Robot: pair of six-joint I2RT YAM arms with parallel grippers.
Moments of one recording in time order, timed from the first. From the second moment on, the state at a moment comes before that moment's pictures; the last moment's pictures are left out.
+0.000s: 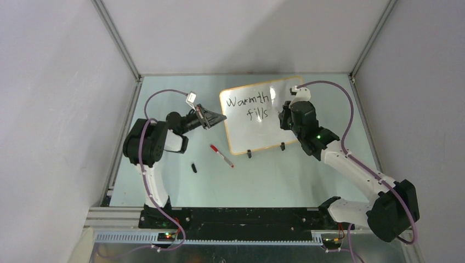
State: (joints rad) left arm -0.16 1.97 0.72 1.48 0.95 -0.98; right arm 0.55 1.19 0.92 -0.14 0.31 0.32
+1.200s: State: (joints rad) left arm -0.16 1.98 0.70 1.49 0.89 -0.96; right arm 0.48 1.32 1.15 -0.30 0.22 0.30
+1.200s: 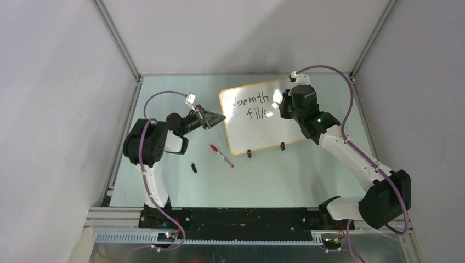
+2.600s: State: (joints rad) left arm -0.17 1.98 0.70 1.49 0.89 -0.94; right arm 0.47 1.35 1.09 -0.26 0.20 0.30
